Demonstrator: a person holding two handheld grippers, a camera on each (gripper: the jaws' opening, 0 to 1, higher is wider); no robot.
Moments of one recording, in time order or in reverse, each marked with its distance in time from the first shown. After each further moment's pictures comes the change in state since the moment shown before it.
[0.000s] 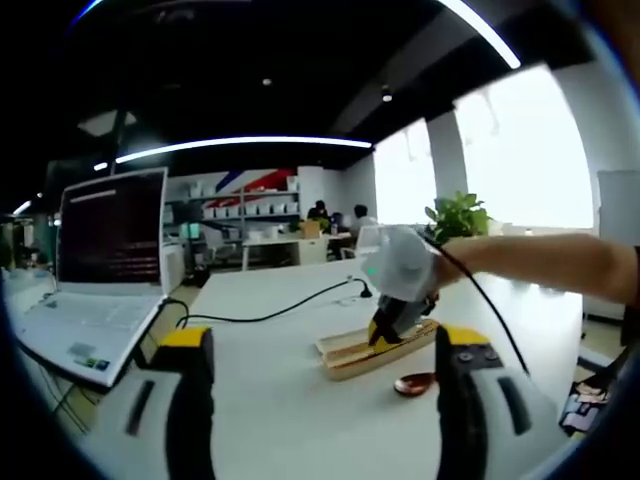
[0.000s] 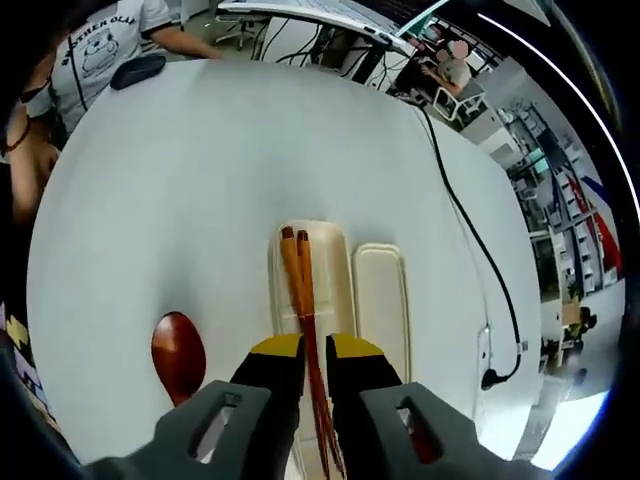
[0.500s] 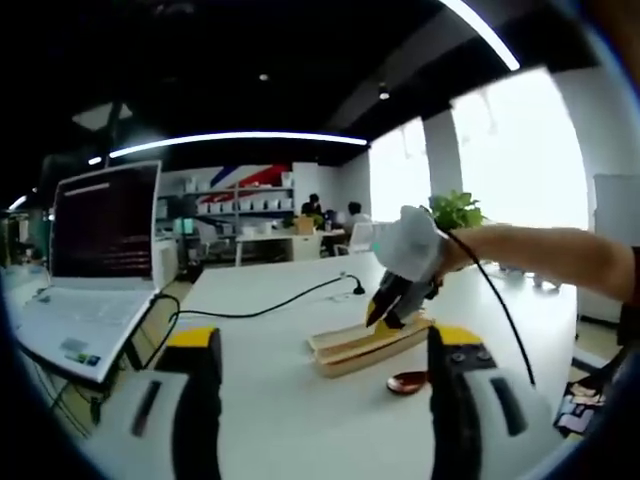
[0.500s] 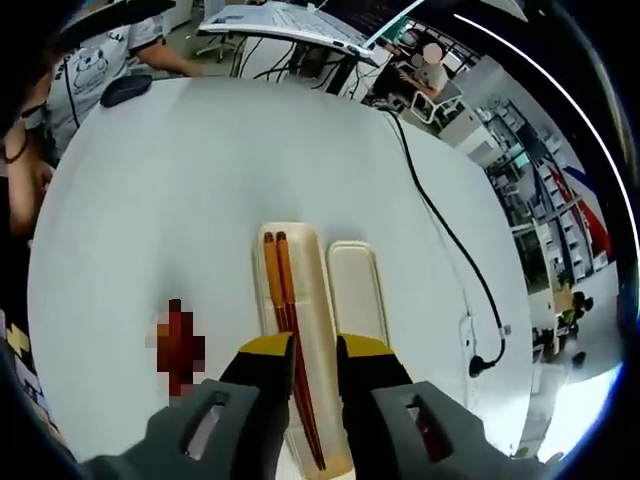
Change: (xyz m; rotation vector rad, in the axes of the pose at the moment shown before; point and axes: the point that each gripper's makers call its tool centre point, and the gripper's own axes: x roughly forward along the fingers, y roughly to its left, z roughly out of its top) left arm 0.005 -0.005 -0.005 -0.013 0.021 -0.025; right arm -0.028 -0.012 -0.004 0.046 -0.066 -0.067
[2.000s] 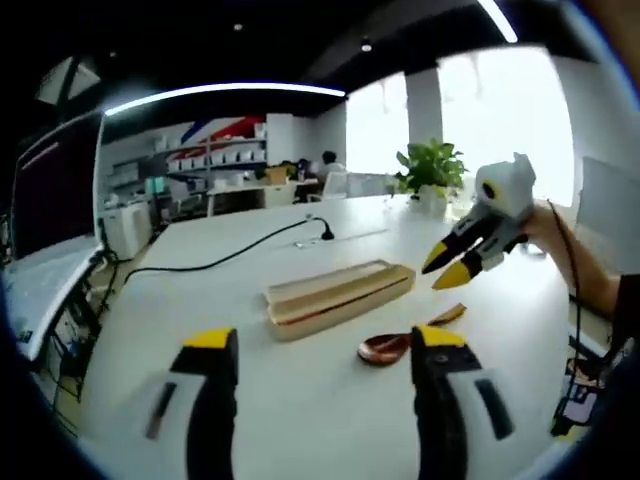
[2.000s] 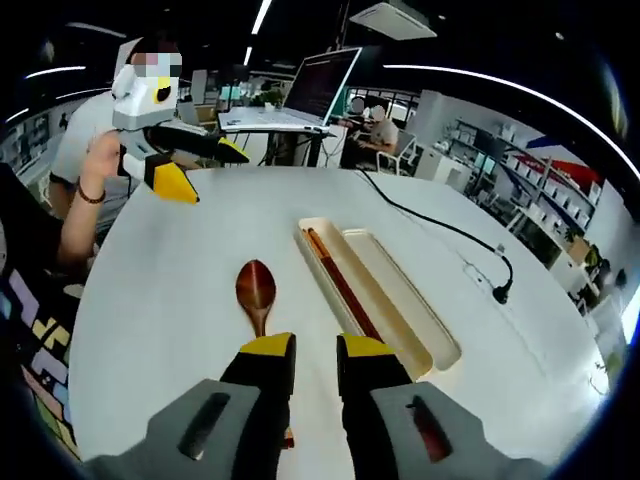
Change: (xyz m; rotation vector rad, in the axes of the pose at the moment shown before) left arm 0.041 -0.052 -0.072 0.002 0.245 -0.130; right arm -0.074 0.054 -0.083 0.291 -0.440 0.007
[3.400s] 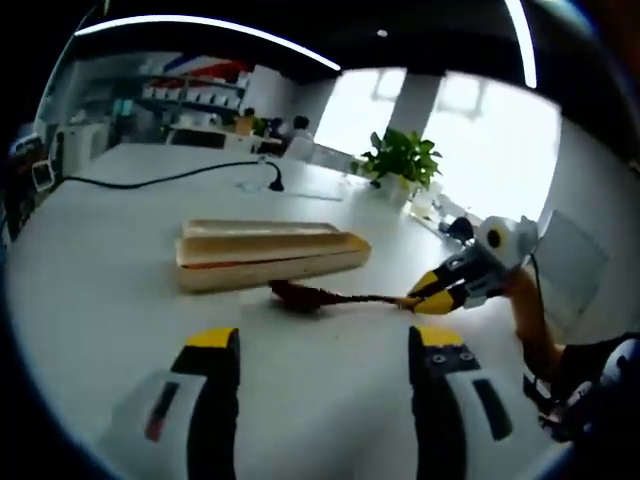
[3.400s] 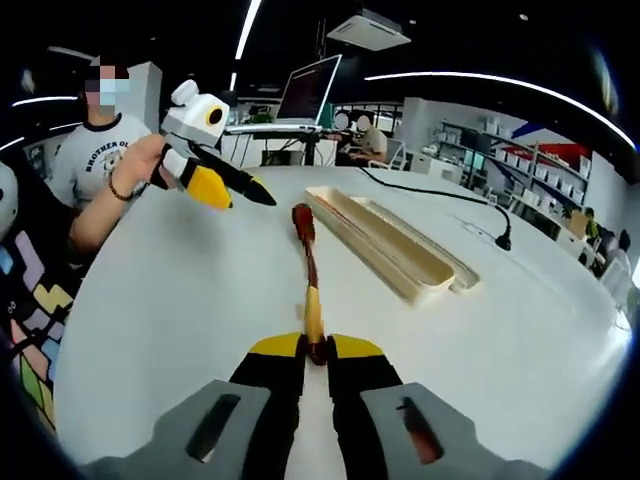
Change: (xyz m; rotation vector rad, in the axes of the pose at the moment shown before) left arm 0.054 -0.049 -0.040 -0.268 0.120 -0.261; right arm -0.008 0.022 -0.069 0.099 -0.109 0.035
